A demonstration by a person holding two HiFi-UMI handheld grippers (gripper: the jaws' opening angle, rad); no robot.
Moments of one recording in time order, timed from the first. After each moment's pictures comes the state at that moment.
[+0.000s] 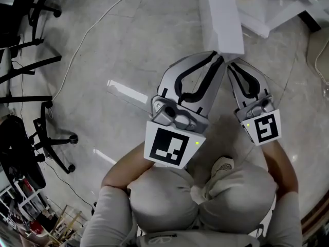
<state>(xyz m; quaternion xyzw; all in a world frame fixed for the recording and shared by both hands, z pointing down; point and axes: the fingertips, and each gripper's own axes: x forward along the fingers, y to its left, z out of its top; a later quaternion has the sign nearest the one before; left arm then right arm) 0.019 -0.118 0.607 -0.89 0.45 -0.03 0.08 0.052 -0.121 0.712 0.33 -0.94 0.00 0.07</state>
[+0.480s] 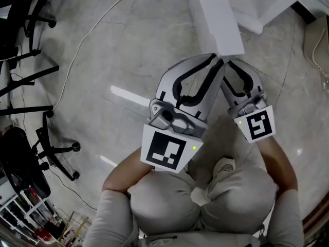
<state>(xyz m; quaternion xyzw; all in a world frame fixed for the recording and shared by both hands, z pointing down) 0.045 -0.122 0.609 -0.90 0.42 -0.02 0.07 0.058 -0.129 0.727 0.35 -0.93 0.01 0.07</state>
